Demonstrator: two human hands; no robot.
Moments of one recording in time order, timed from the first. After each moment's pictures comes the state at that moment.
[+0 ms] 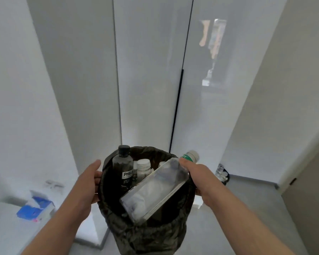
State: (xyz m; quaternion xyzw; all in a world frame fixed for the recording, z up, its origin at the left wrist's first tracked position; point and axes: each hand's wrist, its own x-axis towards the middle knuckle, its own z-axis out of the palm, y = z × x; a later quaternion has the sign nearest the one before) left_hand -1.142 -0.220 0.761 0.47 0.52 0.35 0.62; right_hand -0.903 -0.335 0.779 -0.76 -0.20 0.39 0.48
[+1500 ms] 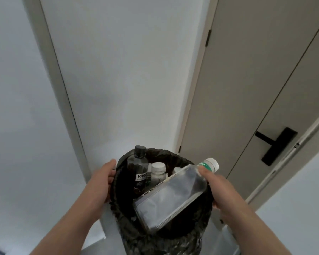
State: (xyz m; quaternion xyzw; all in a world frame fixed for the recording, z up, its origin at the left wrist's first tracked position) left_hand -0.450 -0.313 0.764 0.62 0.30 0.06 0.72; right_hand -0.362 -0.566 0.759 -0.78 0.10 0.18 0.59
